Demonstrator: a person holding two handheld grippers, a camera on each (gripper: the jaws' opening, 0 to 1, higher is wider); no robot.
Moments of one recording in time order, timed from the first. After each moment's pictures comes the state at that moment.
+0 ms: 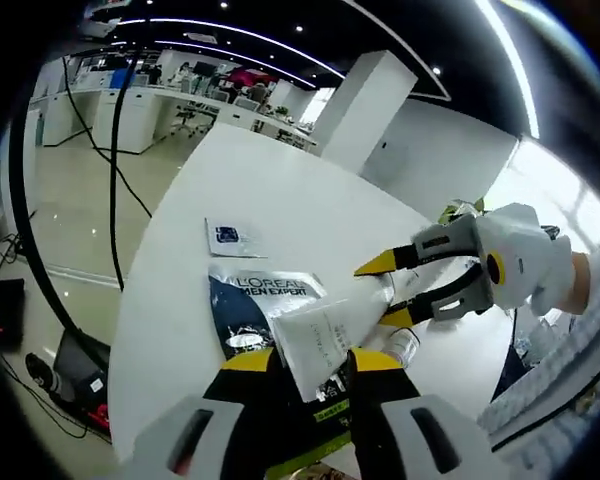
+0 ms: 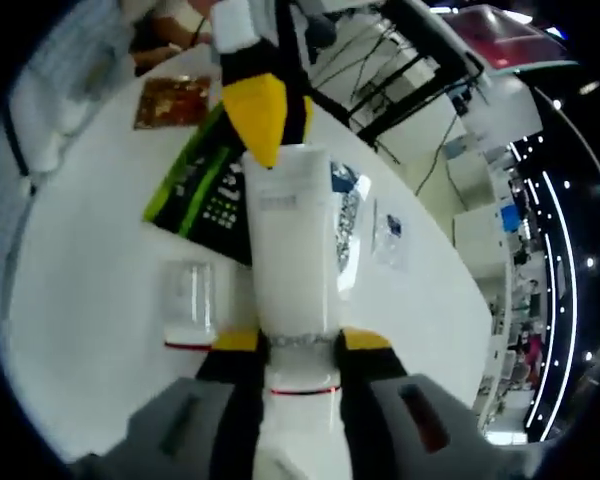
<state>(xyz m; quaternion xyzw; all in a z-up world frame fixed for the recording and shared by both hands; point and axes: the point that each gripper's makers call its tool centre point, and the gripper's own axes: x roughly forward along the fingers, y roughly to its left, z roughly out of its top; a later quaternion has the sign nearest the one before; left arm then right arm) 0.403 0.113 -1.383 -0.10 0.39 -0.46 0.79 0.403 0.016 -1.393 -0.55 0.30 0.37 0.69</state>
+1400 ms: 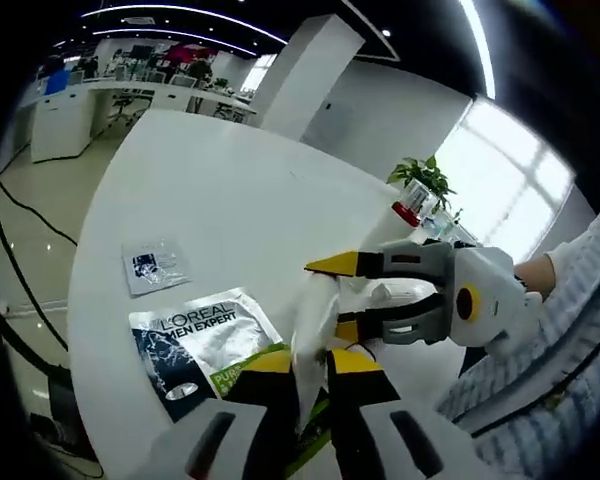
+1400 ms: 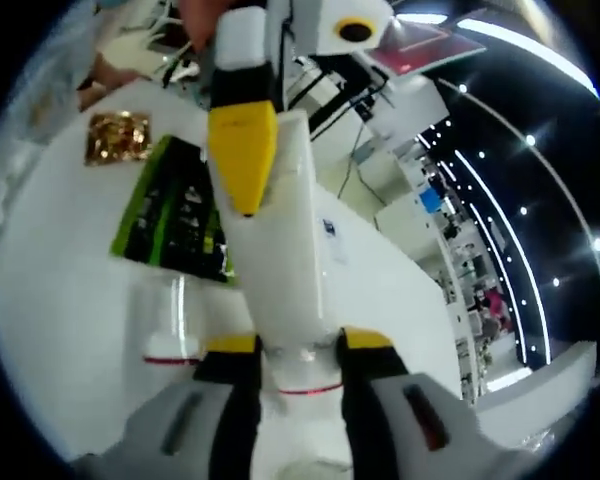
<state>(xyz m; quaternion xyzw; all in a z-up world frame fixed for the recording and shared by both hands) 0.386 0.072 -1.346 -0.02 0.41 -0.57 0.71 0.409 0.009 -1.370 -0.46 0.21 0.23 0.83</state>
